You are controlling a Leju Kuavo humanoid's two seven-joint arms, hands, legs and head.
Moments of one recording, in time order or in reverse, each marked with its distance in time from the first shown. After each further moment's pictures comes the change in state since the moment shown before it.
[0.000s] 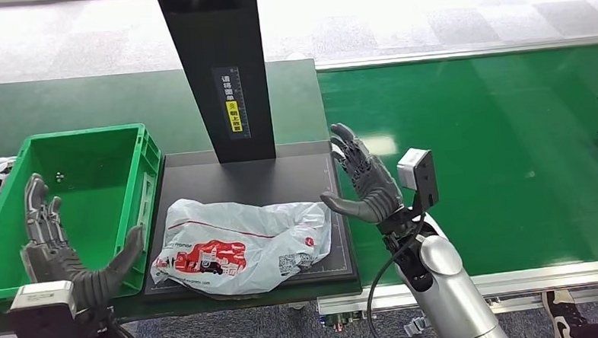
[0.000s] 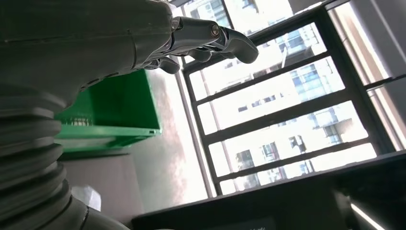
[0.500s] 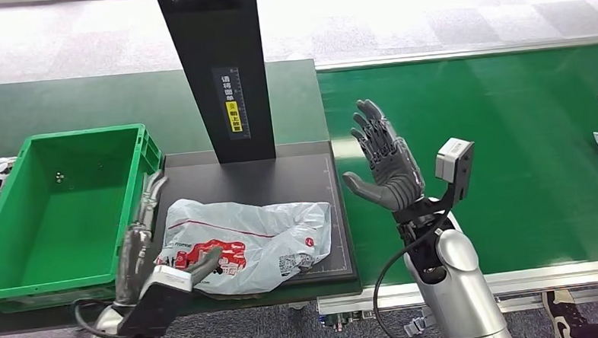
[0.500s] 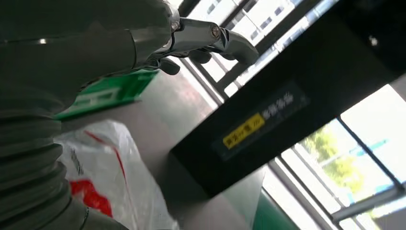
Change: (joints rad) left arm -0.040 0.015 -0.158 0.079 -0.284 -0.284 0.167; right arm 0.001 0.044 -0.114 -0.059 -0.015 0.042 -0.028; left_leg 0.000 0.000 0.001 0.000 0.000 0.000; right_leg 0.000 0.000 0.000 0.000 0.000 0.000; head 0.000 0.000
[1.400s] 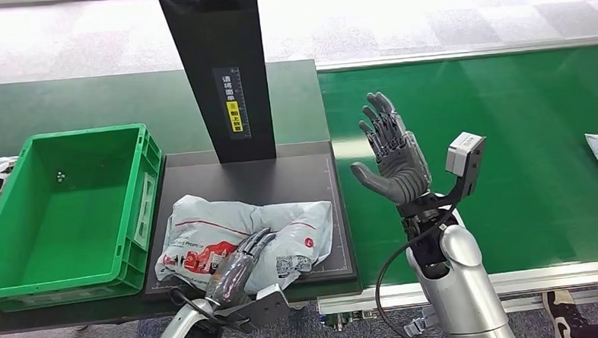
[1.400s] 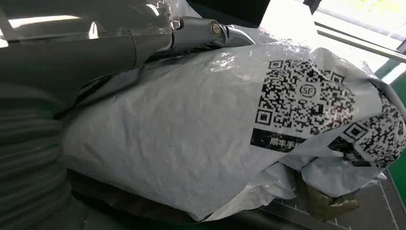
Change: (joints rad) left arm -0.236 0.074 -0.288 0.660 0.032 -0.093 0.003; right arm -0.012 0.001 -0.023 0.012 -0.030 -0.020 -0.012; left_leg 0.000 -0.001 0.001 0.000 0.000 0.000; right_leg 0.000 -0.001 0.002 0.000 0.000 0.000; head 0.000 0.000
